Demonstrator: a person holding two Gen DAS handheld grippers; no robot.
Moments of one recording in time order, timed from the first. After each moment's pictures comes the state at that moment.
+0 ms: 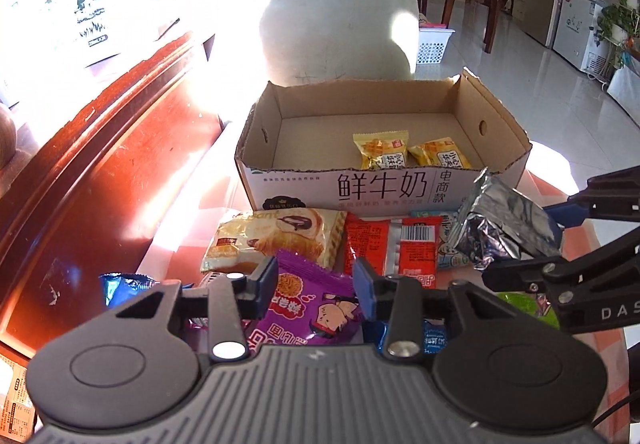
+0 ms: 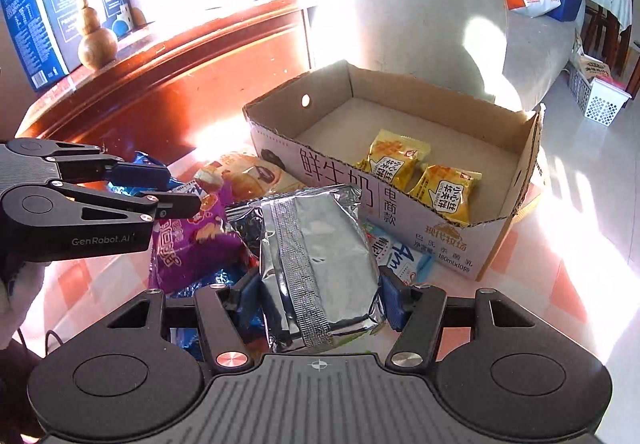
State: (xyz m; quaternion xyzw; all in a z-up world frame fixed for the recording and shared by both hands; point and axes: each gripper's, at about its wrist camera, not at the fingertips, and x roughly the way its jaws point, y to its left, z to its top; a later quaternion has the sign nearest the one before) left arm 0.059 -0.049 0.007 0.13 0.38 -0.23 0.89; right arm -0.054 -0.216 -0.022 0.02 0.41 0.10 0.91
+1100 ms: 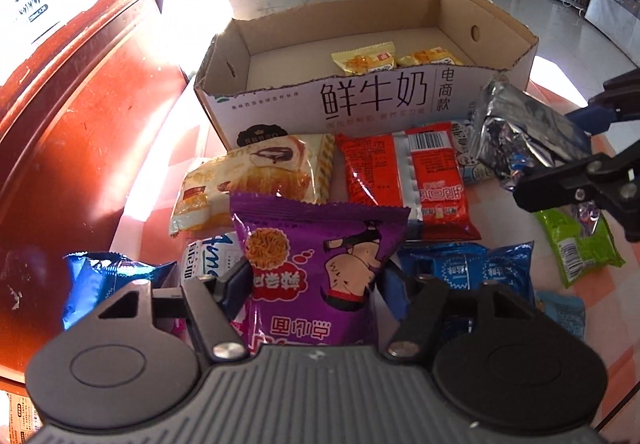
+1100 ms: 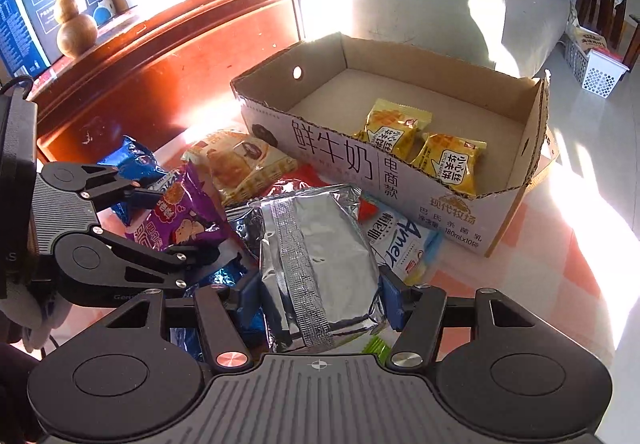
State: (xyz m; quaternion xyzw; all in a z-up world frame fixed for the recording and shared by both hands) left arm 0.068 -0.050 -0.042 0.20 0.42 -0.26 0.85; right arm -0.047 -0.214 -0.035 0.04 0.44 0.09 0.89
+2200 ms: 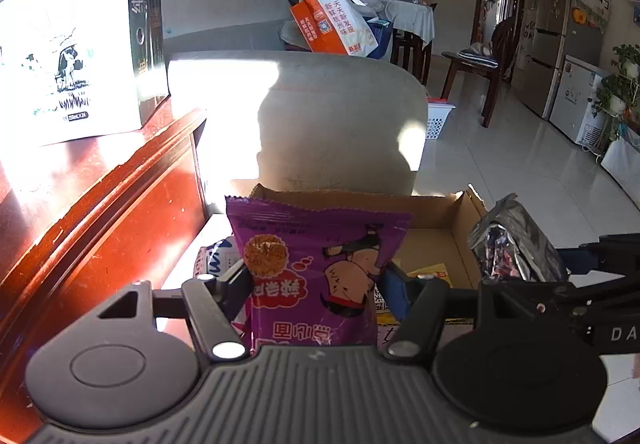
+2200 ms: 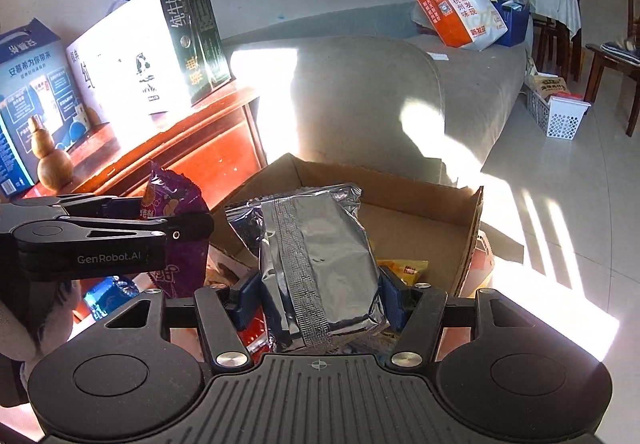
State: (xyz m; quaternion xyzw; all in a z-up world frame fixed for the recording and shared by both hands) left arm 0.125 -0.083 0.053 0.05 0.31 -0.24 0.92; right arm -0.024 -0.260 0.029 0.08 0.32 0.04 0.94
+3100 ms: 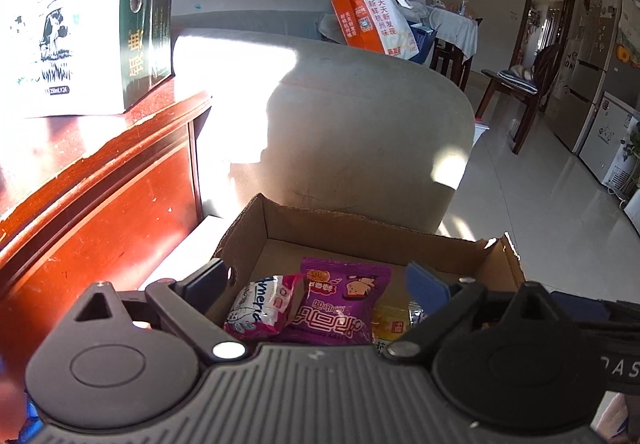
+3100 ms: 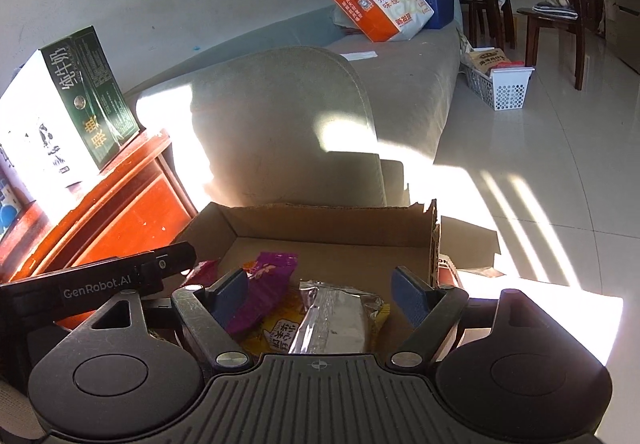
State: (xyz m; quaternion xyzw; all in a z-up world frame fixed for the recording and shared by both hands) left arm 0.178 -0.118 0.036 0.00 0.33 -0.18 0.93; right arm 0.021 -0.292 0.011 0.15 0.31 -0.05 0.94
